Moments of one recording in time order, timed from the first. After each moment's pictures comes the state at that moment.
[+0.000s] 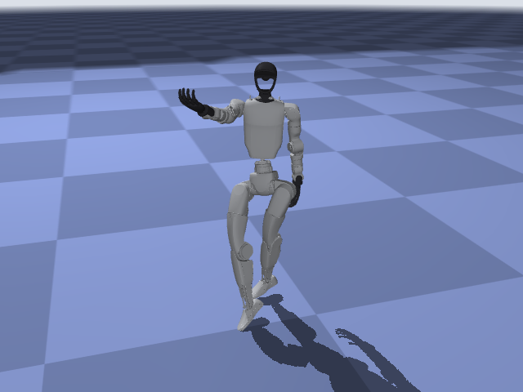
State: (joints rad) left arm 0.23 0.10 0.45 1.54 0.23 -0.01 -0.18; right arm -1.43 -0.34 -0.87 1.14 1.05 -0.22 0.25; waist 0.34 -0.13 0.16; left_leg 0.22 -0.52 -0.41 0.20 0.12 0.23; right_leg -0.19 -0.16 -0.48 0.25 0.52 0.22
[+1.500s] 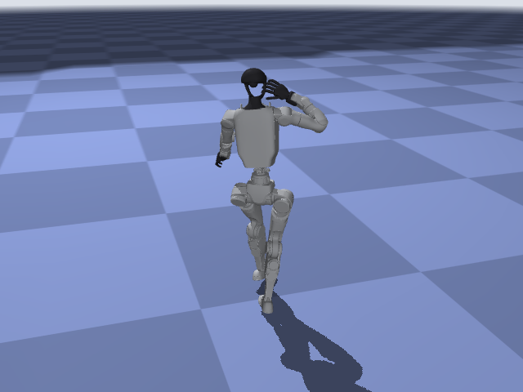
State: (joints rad) left arm -0.80 0.47 0.31 1.59 0.25 -0.27 0.36; right arm -0.63 -1.07 -0.13 -0.78 -0.41 -0.51 -0.30; waist 0.00 -0.10 0.14; left_leg -0.55 -0.17 -0.24 0.32 0.50 -0.26; right_leg -0.17 0.28 0.29 0.33 0.02 -0.06
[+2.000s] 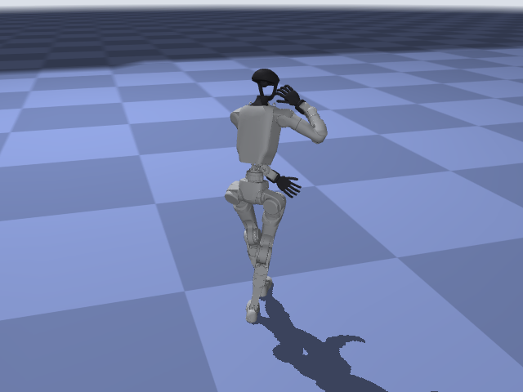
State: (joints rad) left arm -0.59 -0.24 -0.14 1.54 0.23 -0.47 -0.25; right arm -0.68 -0.97 -0.07 -0.75 -0.46 -0.53 -0.33; waist -0.13 -0.08 0.16; left_leg -0.54 -0.04 0.36 0.33 0.01 0.26; right_leg -0.19 0.28 0.37 0.38 -0.24 0.01
